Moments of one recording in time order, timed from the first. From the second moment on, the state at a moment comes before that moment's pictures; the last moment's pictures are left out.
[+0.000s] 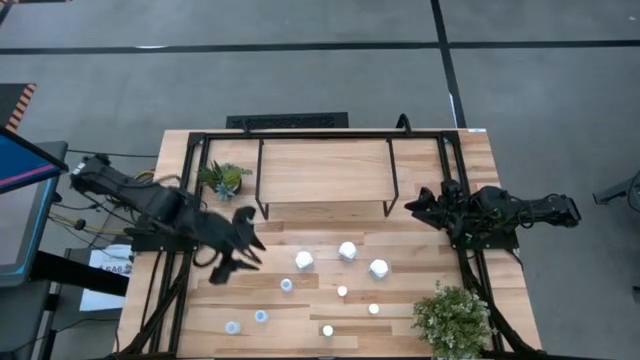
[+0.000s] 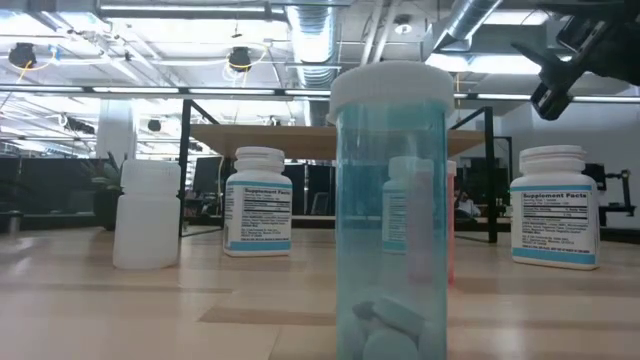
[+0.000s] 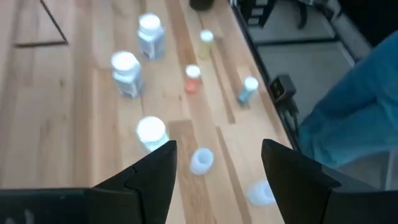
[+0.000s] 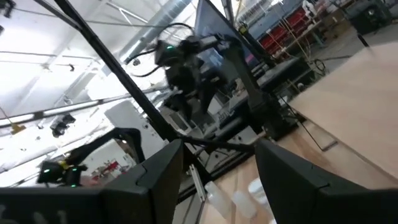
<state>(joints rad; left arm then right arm) -0.46 1.13 1.16 -0.76 -0.05 -0.25 0.07 0.04 0.03 0.29 0.00 0.72</state>
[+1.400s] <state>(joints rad) -0.79 1.66 1.17 -0.71 -0.12 -0.48 0.07 0.04 0.03 0.10 0.00 0.71</state>
